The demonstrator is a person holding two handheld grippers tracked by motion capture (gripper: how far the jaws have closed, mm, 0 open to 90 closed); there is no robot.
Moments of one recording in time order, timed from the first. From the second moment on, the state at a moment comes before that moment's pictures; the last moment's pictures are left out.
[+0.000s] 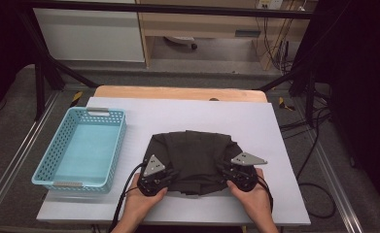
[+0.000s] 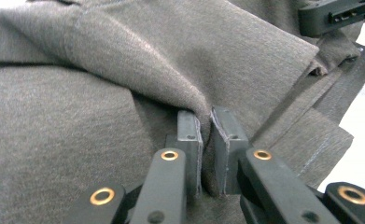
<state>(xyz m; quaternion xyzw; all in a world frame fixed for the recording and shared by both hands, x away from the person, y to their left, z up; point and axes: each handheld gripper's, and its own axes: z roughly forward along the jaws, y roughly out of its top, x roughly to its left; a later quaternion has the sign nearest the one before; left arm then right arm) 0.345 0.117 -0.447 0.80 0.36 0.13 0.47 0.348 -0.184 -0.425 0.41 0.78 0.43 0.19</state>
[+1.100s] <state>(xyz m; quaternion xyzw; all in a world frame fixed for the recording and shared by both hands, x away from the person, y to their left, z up) 0.332 0.122 -0.452 0.81 0.37 0.15 0.43 0.329 -0.171 -0.415 0.40 0.78 0.43 0.21</state>
